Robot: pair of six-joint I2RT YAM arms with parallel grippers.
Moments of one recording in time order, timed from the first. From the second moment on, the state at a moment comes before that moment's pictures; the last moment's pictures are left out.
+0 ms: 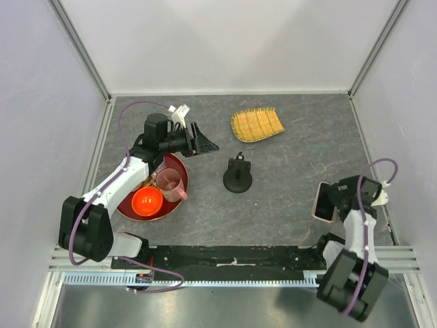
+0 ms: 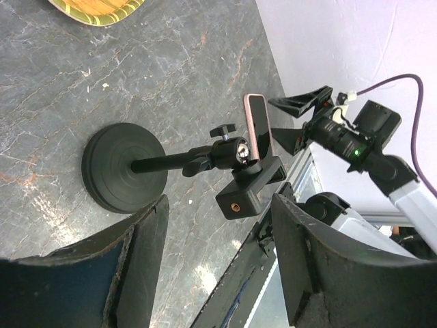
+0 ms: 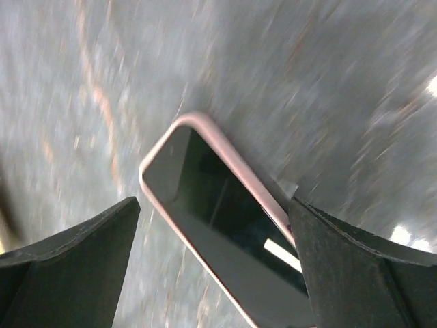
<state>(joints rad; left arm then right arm) -0.33 1.37 0.96 -0.02 0.72 -0.64 -0.58 0.93 0.36 -0.30 -0.01 0.82</state>
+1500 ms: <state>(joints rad) -0.33 1.37 0.96 -0.07 0.71 -0.63 -0.04 1.54 0.85 -0.66 0.24 1.10</state>
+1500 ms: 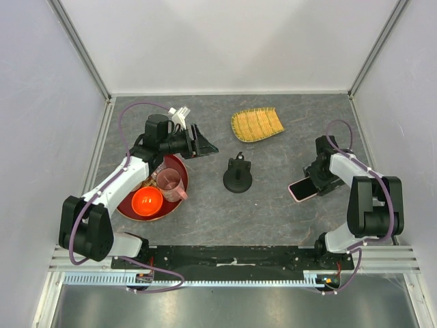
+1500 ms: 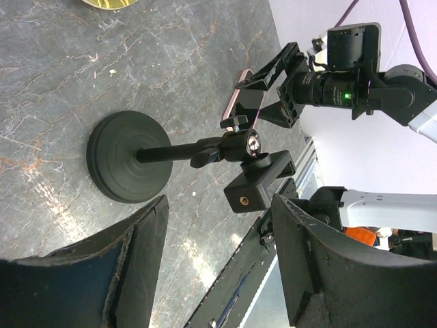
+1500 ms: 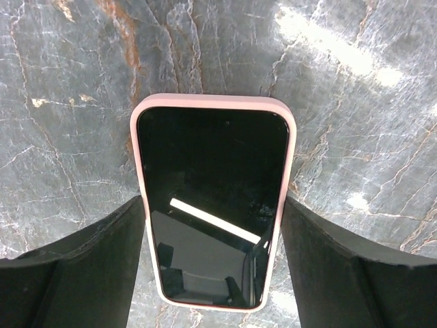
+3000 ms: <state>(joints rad) -0.76 0.97 0.78 0.28 0.52 -0.37 0.91 0.98 0.99 -0.25 0.51 0.78</state>
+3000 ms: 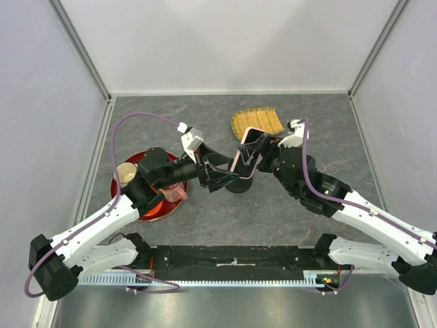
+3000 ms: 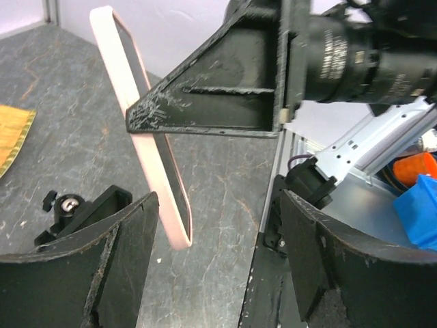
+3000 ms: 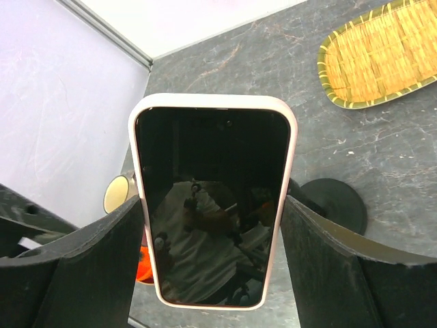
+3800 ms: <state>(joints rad) -0.75 1.08 0.87 0.09 0.37 -0.29 1.00 1.10 1.13 -0.27 0.56 0.72</state>
